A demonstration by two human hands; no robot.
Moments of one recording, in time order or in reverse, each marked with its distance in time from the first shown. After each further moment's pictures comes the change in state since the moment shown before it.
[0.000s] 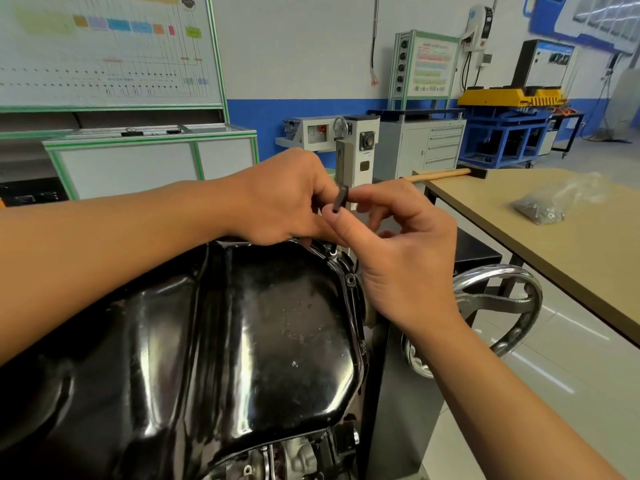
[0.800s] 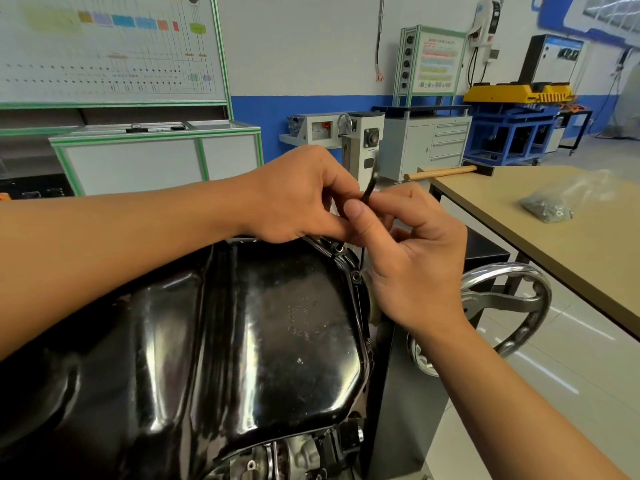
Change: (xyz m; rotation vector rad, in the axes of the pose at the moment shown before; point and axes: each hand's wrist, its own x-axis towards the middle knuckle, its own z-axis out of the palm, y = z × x) left_hand 0.005 -0.002 0.007 -0.028 0.020 0.100; right_hand -0.005 0.014 -0.002 -0.054 0.034 -0.088
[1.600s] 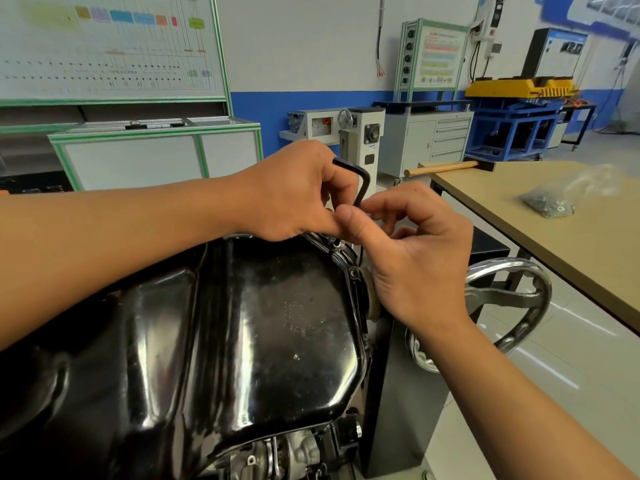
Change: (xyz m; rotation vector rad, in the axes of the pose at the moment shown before) left_hand -0.002 0.000 0.002 0.061 0.046 -0.036; right_hand -0.001 0.001 -0.006 -0.067 0.003 0.000
